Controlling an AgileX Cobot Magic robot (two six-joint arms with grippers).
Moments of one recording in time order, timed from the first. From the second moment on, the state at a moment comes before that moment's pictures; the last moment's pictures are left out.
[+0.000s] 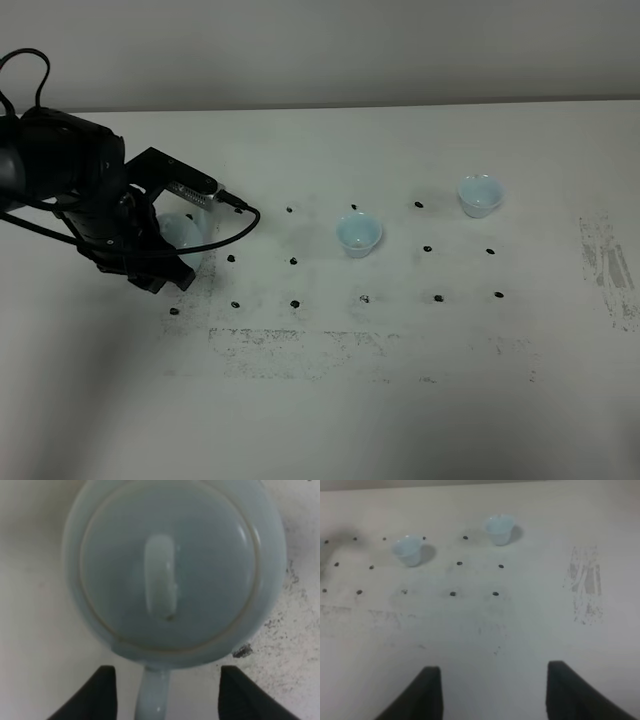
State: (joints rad) left arm -0.28 1.95 -1.22 0.15 0.68 0.19; right arm 0.00 -0.01 -0.52 0.16 1.10 -0.01
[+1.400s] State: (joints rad) left arm -0.28 2.00 -1.27 0.17 0.72 0.12; right arm 0.00 -0.01 -0.52 0.16 1.10 -0.01
